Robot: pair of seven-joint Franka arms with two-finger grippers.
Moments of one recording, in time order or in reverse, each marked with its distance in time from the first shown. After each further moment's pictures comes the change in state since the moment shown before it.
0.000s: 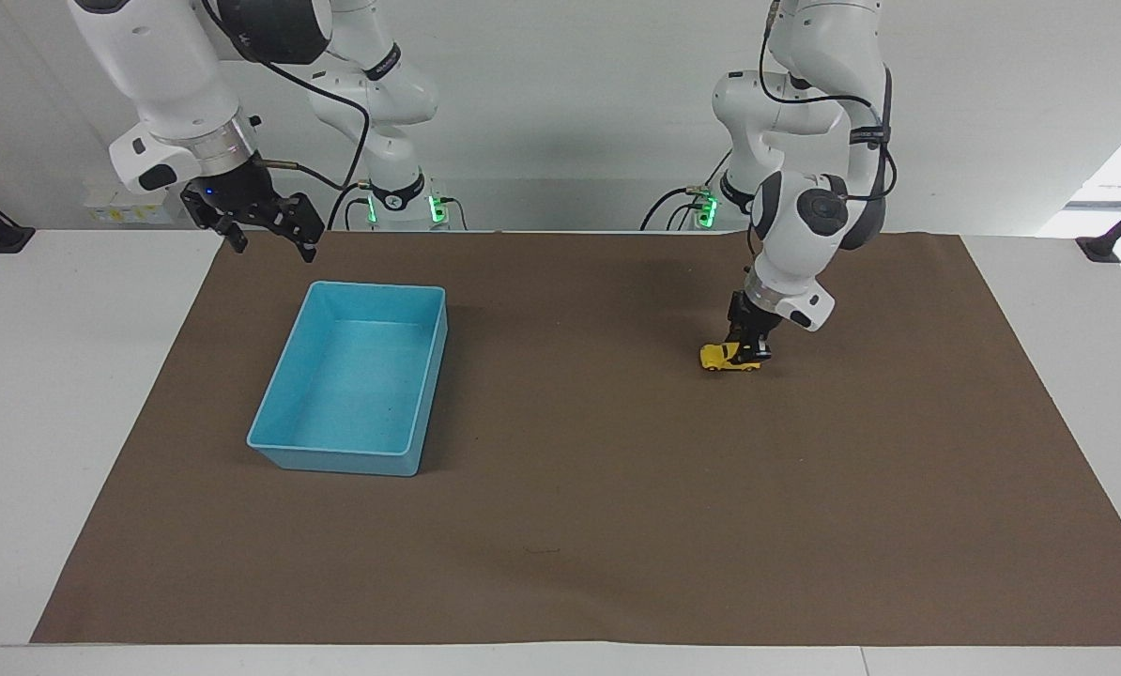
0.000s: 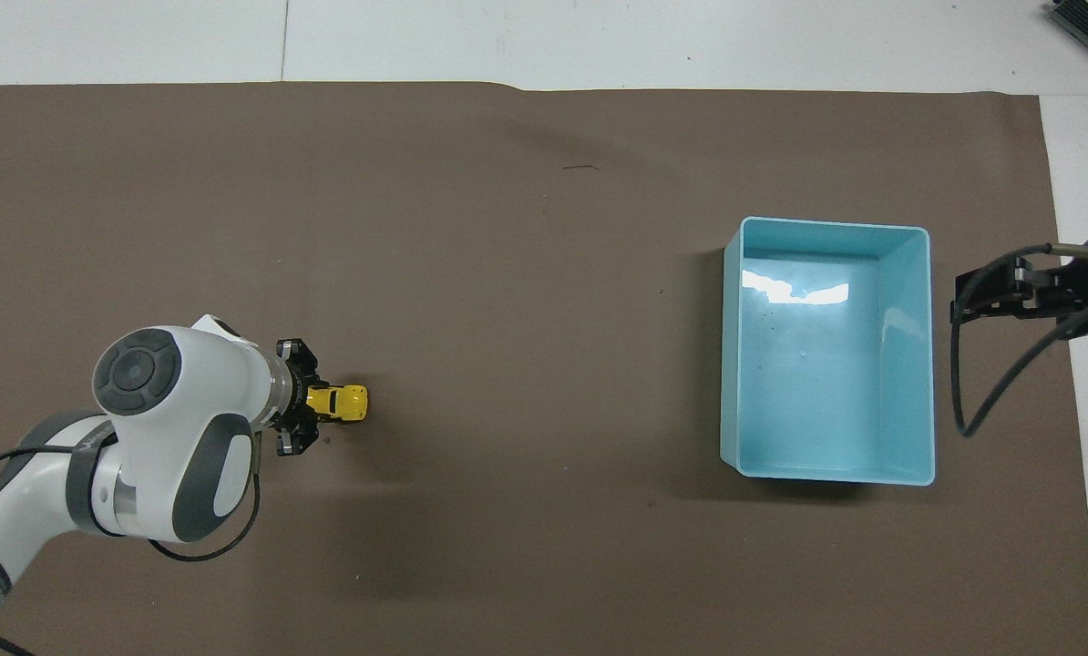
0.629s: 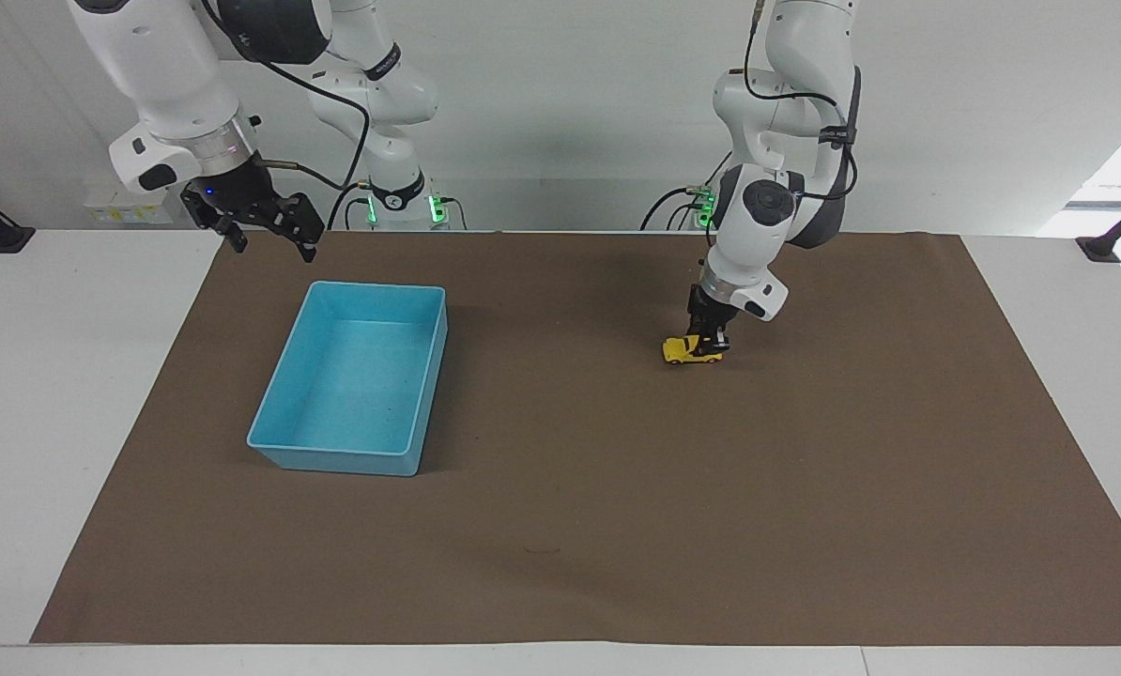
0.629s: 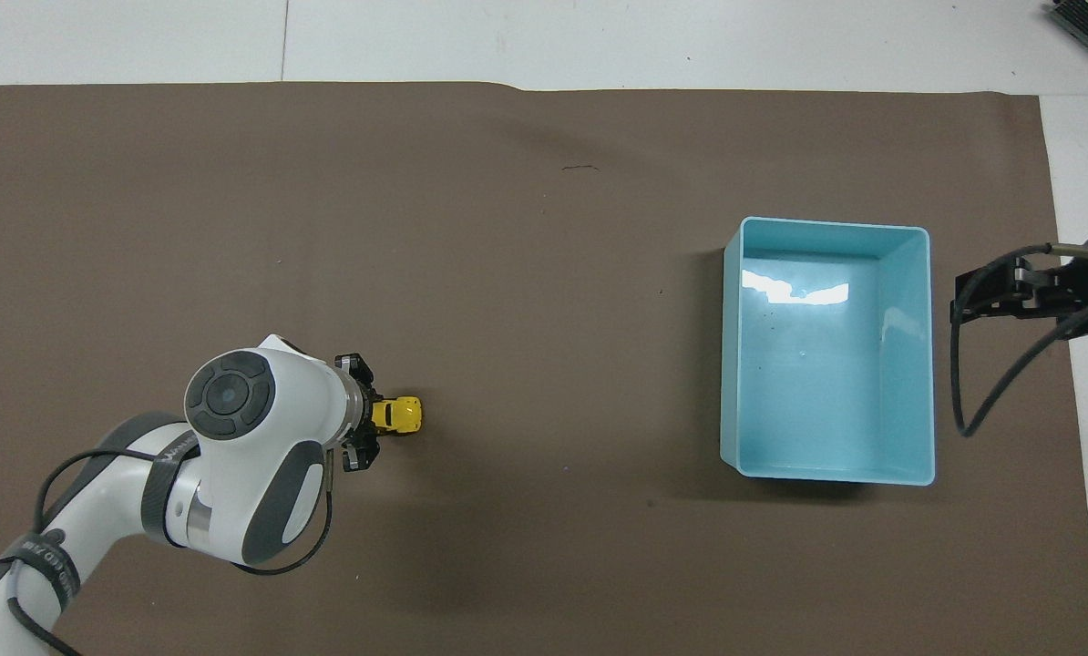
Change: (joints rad) left arm -0.153 0.009 -0.012 0.008 0.000 0.015 -0.222; right arm 0.000 0.000 0.000 0.000 0.000 0.000 0.000
